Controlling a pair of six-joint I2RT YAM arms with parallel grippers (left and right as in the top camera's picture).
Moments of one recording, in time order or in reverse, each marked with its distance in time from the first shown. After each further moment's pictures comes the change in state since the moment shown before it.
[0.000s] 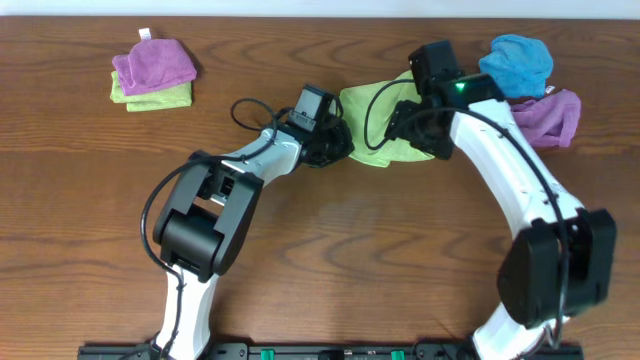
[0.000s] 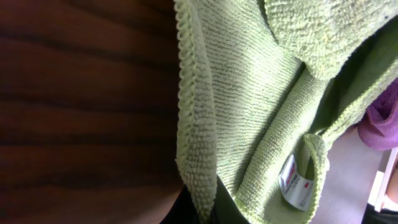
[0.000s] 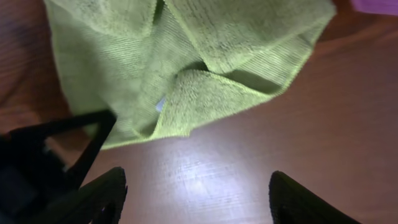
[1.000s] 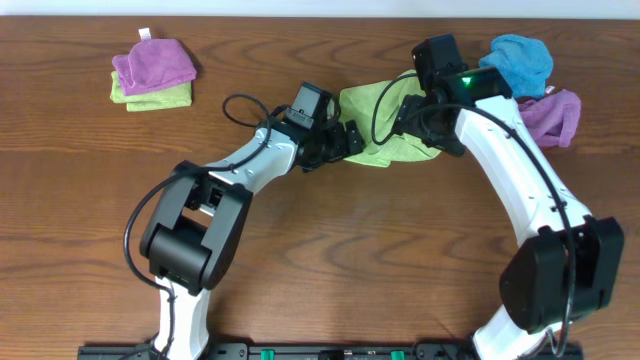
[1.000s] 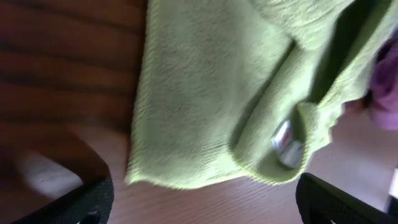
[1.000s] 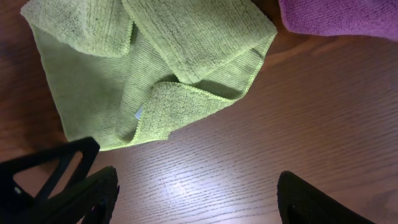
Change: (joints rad) left arm -0.011 -0.080 -0.013 -0.109 -0.038 0.066; right arm 0.000 -0.039 0.068 -0.106 0.111 0.017
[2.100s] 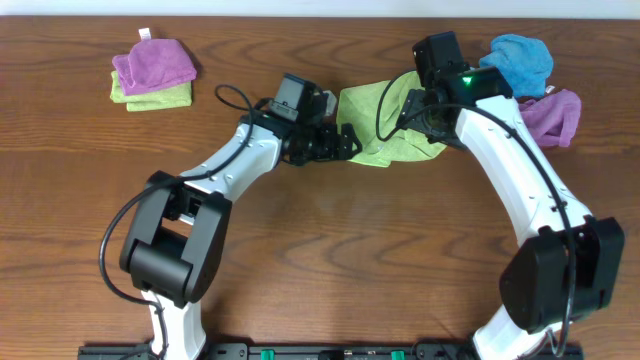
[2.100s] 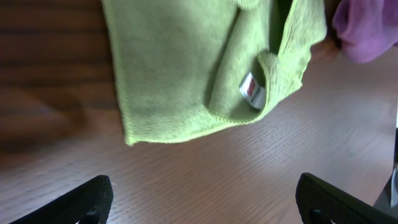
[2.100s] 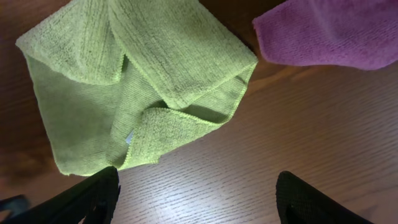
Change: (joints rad) left arm 0.046 -0.099 -0.013 -0.127 0.119 0.310; right arm 0.000 0.000 0.002 0.042 0.079 -0.010
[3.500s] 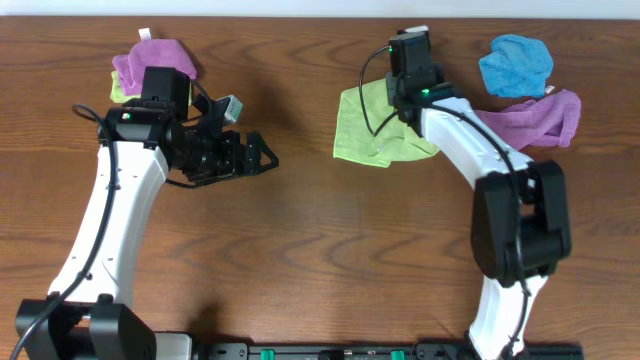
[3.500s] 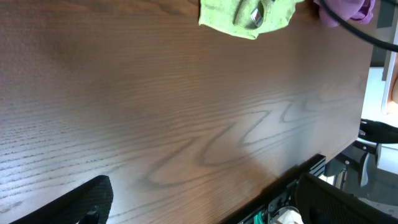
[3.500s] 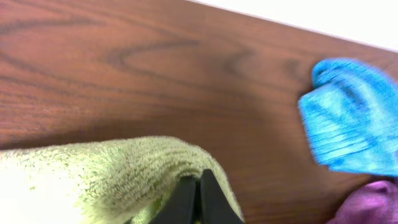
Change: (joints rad) left arm 0.380 -0.446 -0.006 -0.729 0.114 0.356; right arm 0.026 0.254 -0.084 0.773 0.228 -0.587
